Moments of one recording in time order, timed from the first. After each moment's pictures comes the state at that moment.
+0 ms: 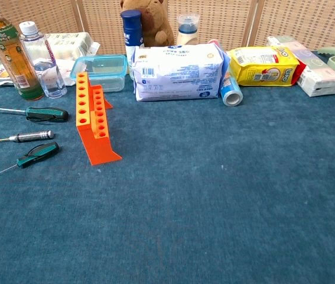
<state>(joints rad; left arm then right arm) 0.03 -0.98 0.01 -1.76 1.52 1.54 -0.04 0.02 -1.04 0.05 -1.74 -1.63 1.60 0.06</state>
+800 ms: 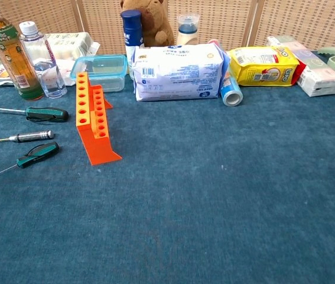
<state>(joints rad) -0.25 -1.13 -0.12 -1.94 1.00 1.18 0.36 0.00 -0.98 0.06 -1.75 -1.61 1.64 0.21</state>
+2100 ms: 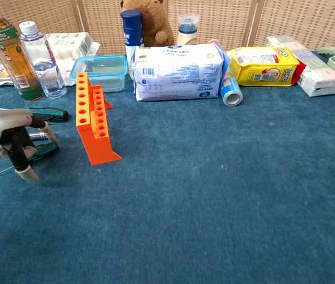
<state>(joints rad) -0.70 -1.58 -0.25 -1.83 0.26 1.31 0.80 0.00 -0.97 0.05 -1.74 -1.63 1.64 0.27</state>
